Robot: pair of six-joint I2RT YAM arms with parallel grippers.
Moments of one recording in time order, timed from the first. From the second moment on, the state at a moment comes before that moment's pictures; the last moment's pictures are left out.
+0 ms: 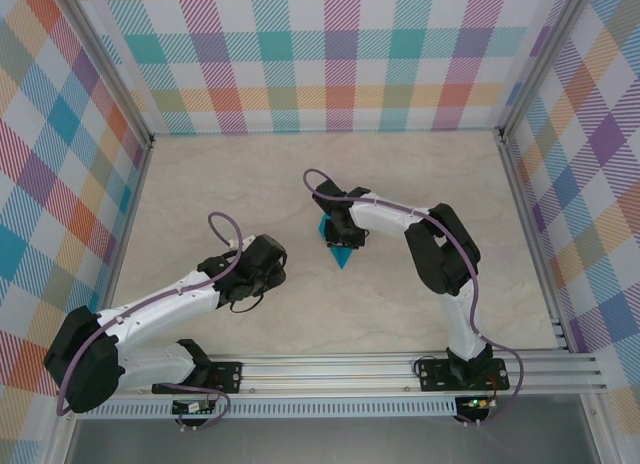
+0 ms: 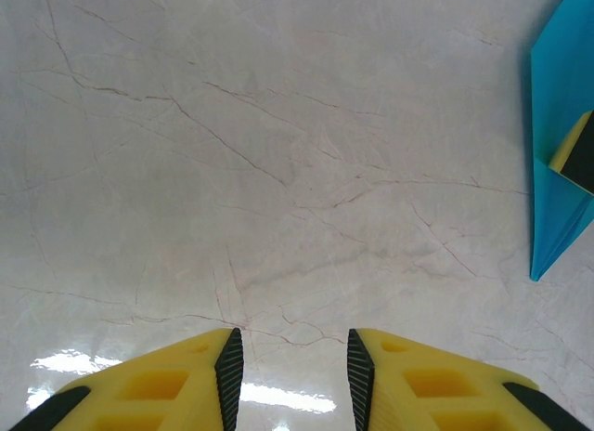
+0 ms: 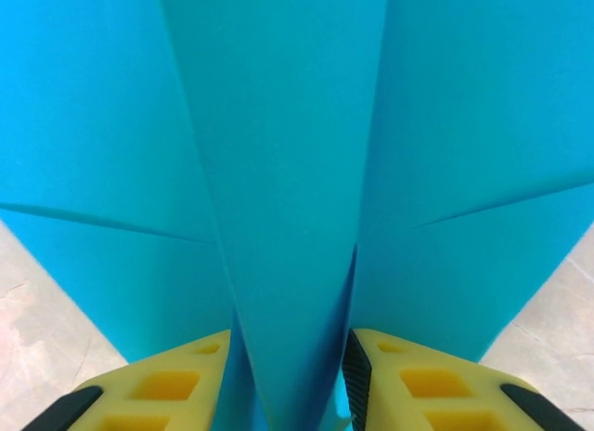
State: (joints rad) left arm -0.76 1.16 0.70 -0.60 -0.24 -1.13; right arm 0.72 2.09 1.52 -0.80 0.07 0.74
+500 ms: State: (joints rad) left arm -0.76 1.16 0.75 -0.61 -0.25 -1.09; right arm 0.71 1.68 1.48 -0.83 0.14 0.64
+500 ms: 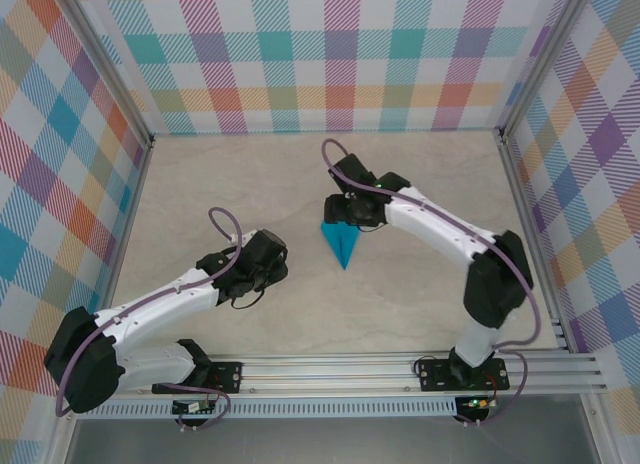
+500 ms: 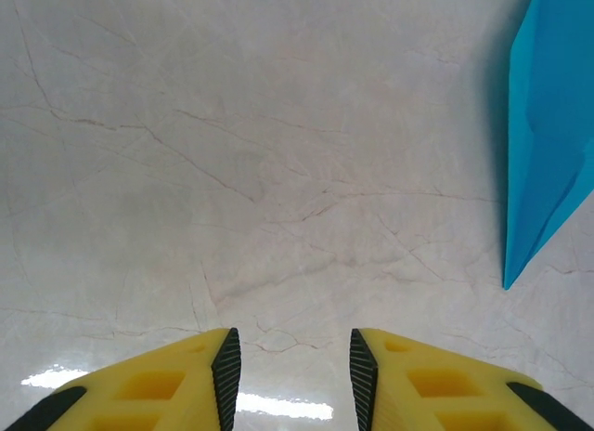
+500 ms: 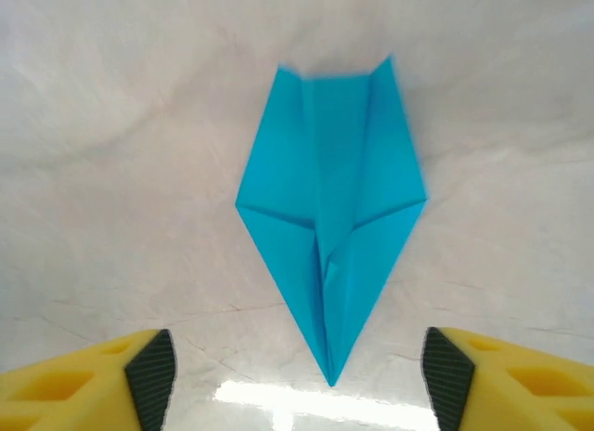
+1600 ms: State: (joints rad) left arm -0.26 1.20 0.55 -0.21 -0.79 -0.48; right arm 0.11 1.33 0.47 0.21 0.23 0.13
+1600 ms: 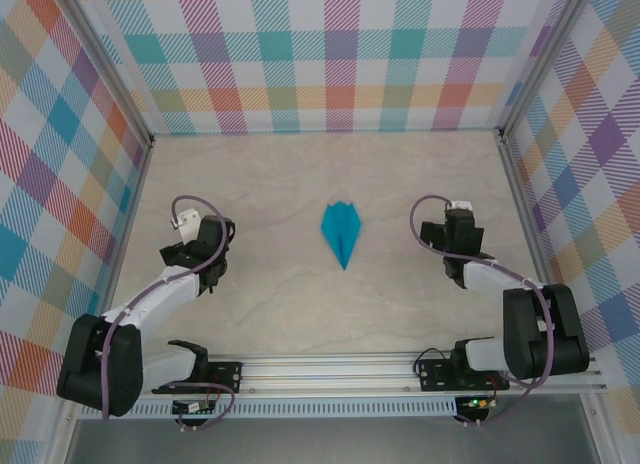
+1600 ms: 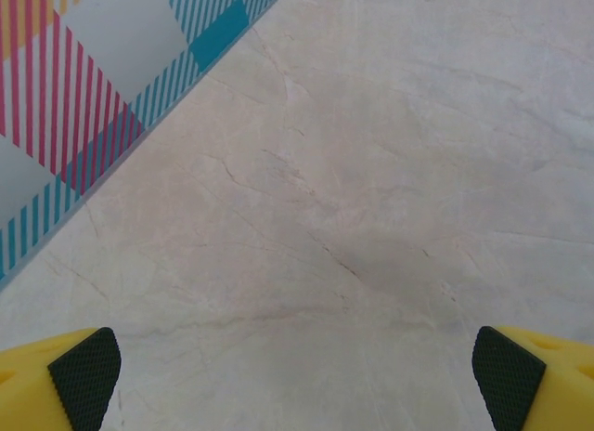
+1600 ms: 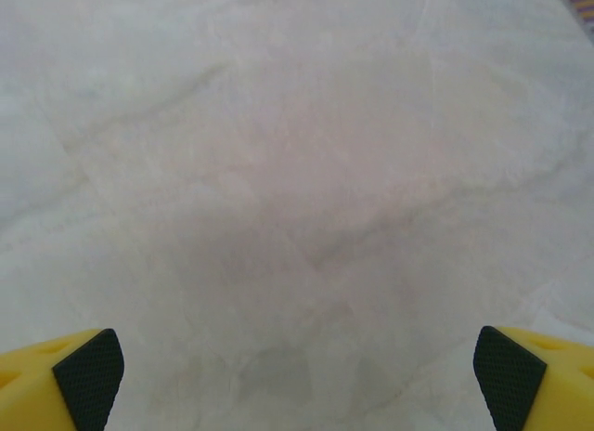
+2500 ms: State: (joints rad) left arm -0.11 1.57 0.37 0.73 -0.35 -0.14; right arm 0.02 1.52 0.40 0.68 -0.06 0.05
